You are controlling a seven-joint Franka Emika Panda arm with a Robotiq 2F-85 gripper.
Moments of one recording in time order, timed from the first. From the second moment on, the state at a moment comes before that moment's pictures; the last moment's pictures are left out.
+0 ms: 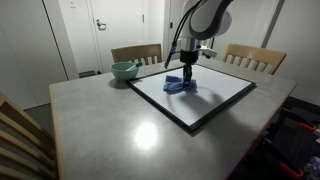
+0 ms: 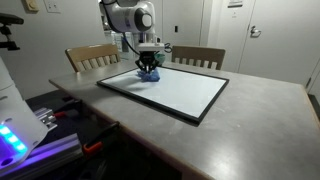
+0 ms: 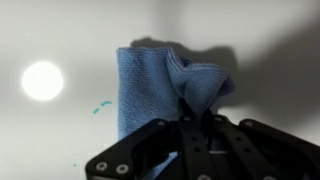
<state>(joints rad) -0.06 0.50 0.16 -2.15 -0.16 2.61 -0.63</state>
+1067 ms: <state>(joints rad) -0.06 0.57 0.04 -2.02 -0.21 2.59 -0.63</state>
